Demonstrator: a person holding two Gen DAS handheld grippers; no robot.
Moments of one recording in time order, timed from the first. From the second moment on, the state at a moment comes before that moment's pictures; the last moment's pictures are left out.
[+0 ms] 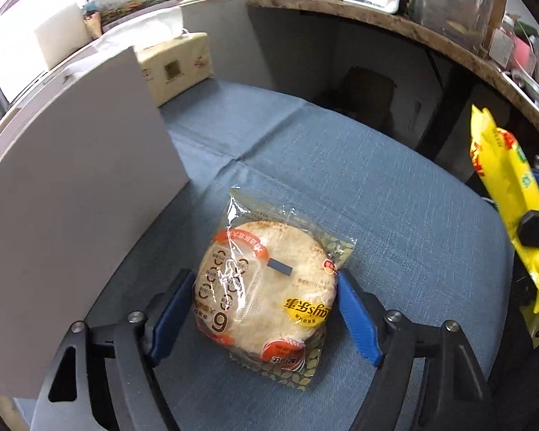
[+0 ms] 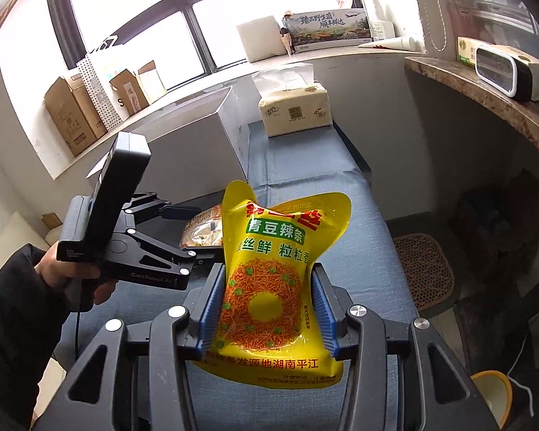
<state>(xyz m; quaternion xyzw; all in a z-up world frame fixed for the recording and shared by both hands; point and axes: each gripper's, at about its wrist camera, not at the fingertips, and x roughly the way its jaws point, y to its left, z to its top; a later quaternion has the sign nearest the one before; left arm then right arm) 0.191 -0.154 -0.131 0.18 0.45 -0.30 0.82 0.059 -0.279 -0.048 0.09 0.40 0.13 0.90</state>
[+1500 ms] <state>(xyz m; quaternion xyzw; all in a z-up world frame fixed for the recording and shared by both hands) 0.282 0.065 0.003 -0.05 0.35 0.03 0.94 0.329 -0.126 0.020 0.04 0.40 0.22 0.89</state>
